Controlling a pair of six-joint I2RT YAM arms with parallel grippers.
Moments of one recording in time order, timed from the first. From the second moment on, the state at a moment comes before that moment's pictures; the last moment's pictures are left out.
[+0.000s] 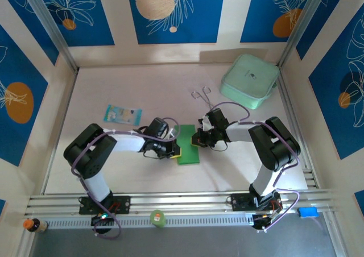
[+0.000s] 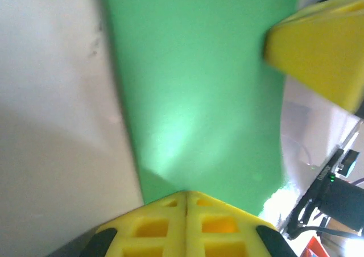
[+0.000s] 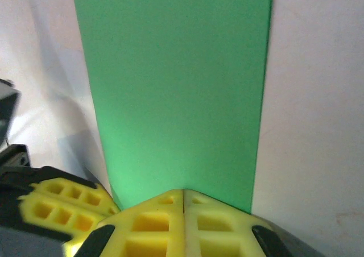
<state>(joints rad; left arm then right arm) -0.70 1.73 0.74 -0.03 0.60 -0.83 0.47 1.74 0.74 -0.07 -0.60 0.63</state>
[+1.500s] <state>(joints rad) -0.77 1.66 0.67 -0.04 0.58 -0.75 0.47 1.73 0.74 -0.07 -0.61 0.64</state>
